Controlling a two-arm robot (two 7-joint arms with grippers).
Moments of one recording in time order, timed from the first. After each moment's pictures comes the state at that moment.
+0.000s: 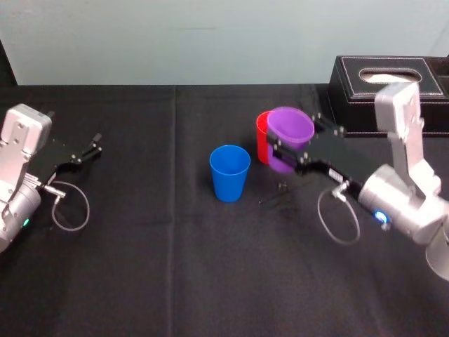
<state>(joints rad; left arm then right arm) -0.20 0.60 0.45 -1.41 -0.25 -0.12 0.03 0.08 0.44 -0.27 -1.67 0.32 0.04 0.39</state>
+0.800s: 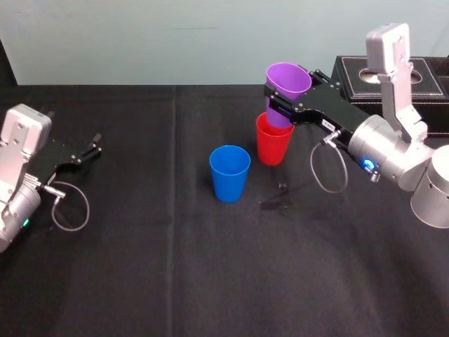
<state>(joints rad) -0.20 0.60 0.45 -1.41 -0.25 -0.12 0.03 0.29 0.38 -0.30 -1.53 0.35 0.11 0.36</state>
